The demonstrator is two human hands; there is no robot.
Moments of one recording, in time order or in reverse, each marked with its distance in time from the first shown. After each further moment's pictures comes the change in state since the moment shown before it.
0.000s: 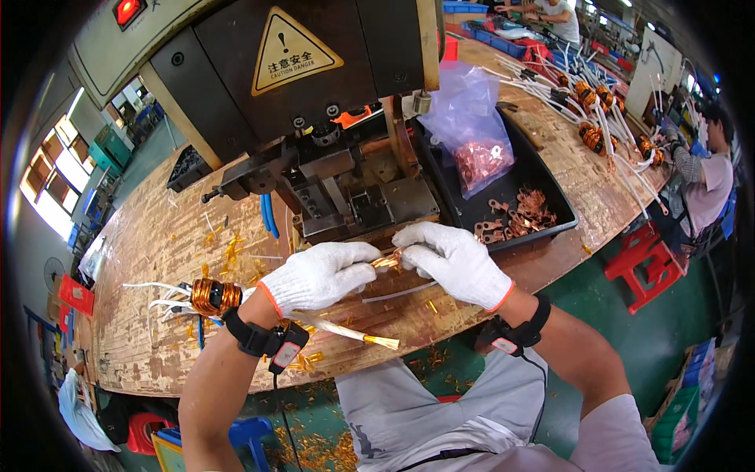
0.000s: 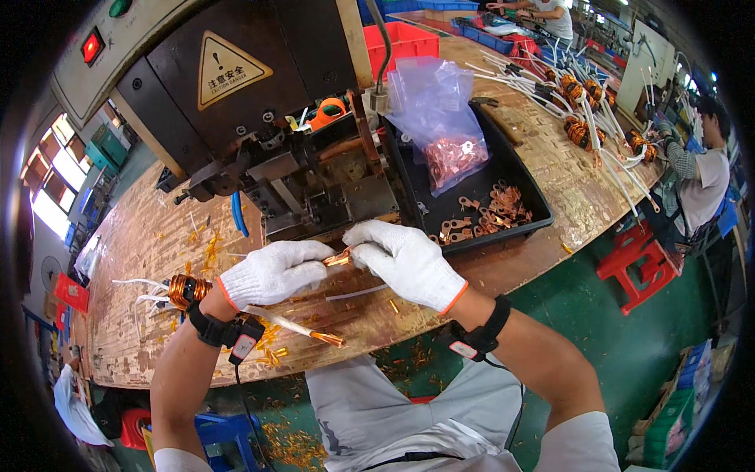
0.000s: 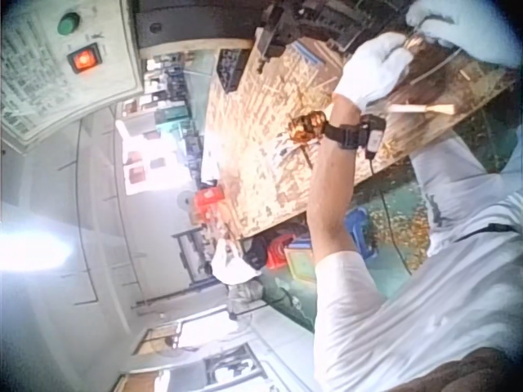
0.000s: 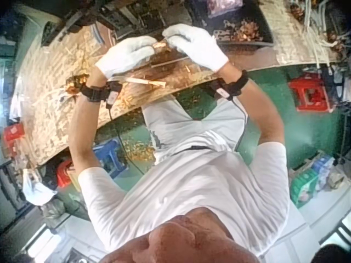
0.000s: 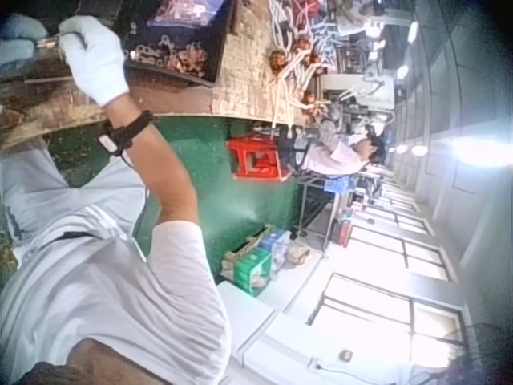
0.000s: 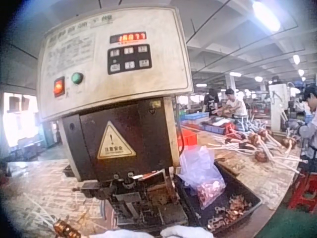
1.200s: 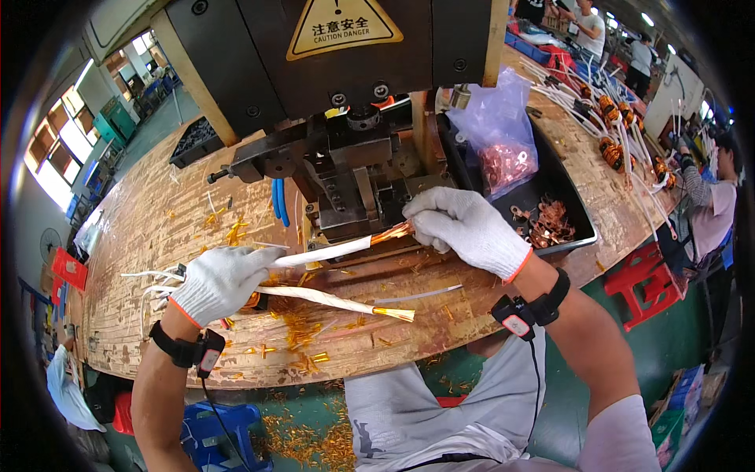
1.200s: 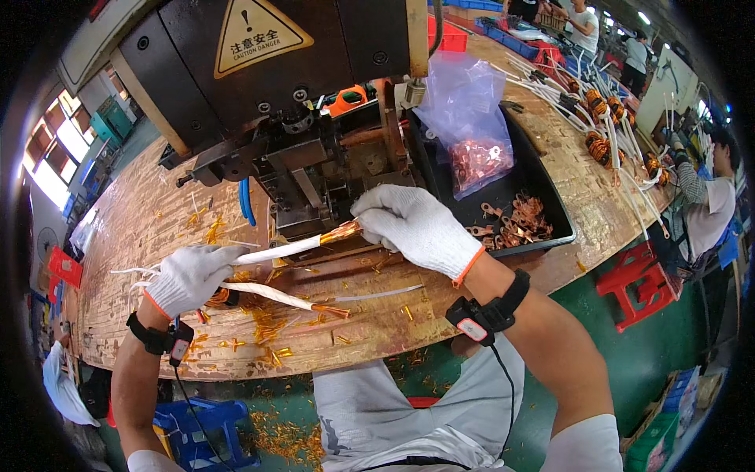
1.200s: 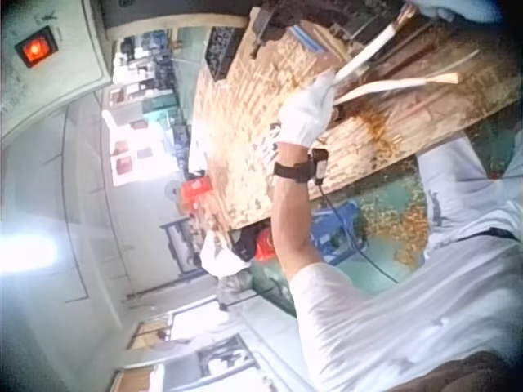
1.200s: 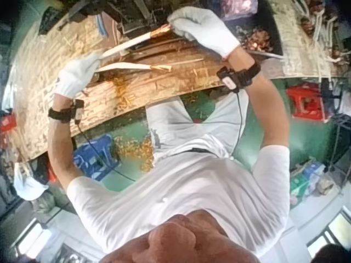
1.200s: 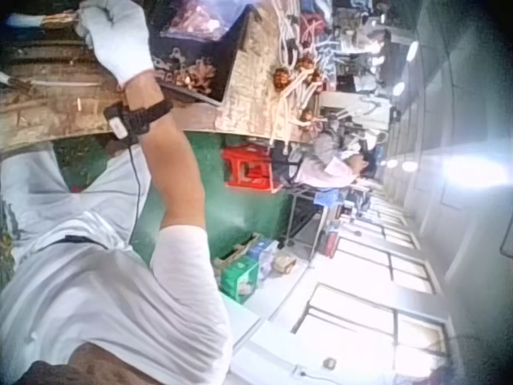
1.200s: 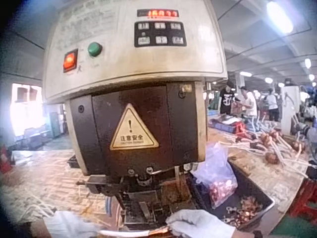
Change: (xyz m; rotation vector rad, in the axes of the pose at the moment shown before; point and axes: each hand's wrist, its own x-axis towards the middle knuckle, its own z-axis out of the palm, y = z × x) left_hand -0.104 -0.066 -0.052 0.627 0.243 -0.126; right_hand 0.053 -0.018 -0.010 0.101 -0.129 0.135
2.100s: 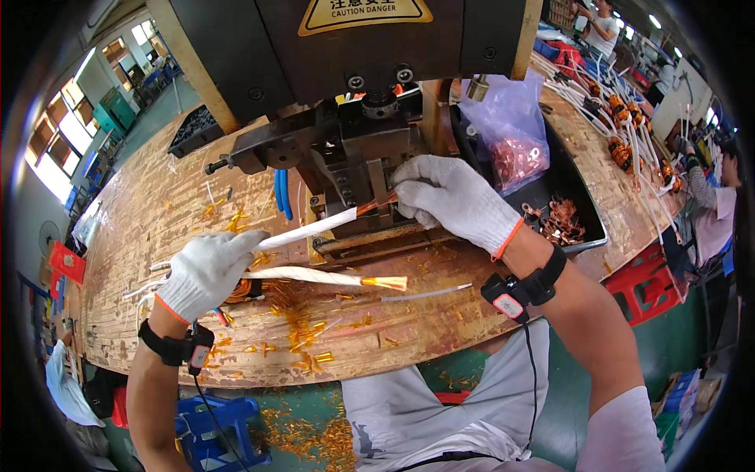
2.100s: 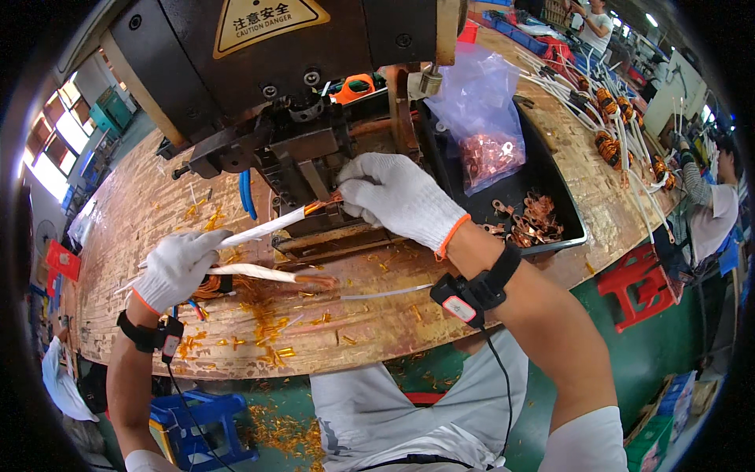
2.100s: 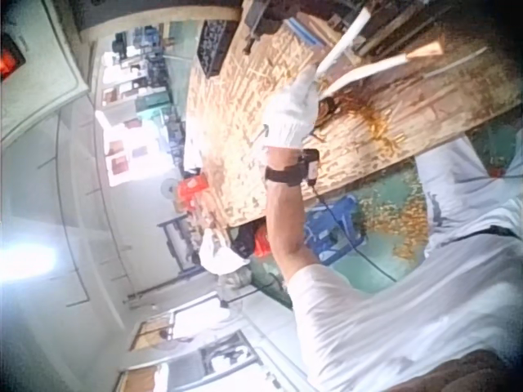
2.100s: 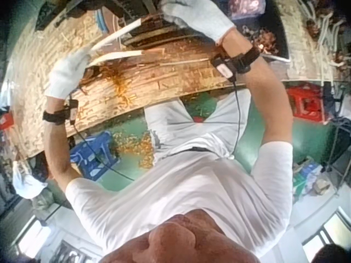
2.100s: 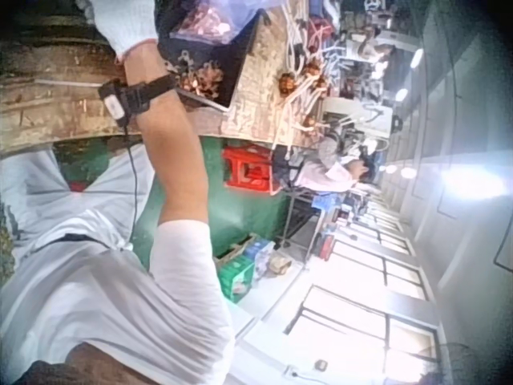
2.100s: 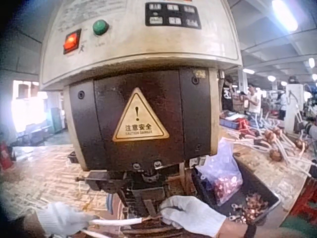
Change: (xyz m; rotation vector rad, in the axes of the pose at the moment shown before) left_hand -0.002 -0.021 0.001 0.063 0.101 -0.017; right_hand 0.044 -0.009 0.009 -0.074 -0.030 -0.057
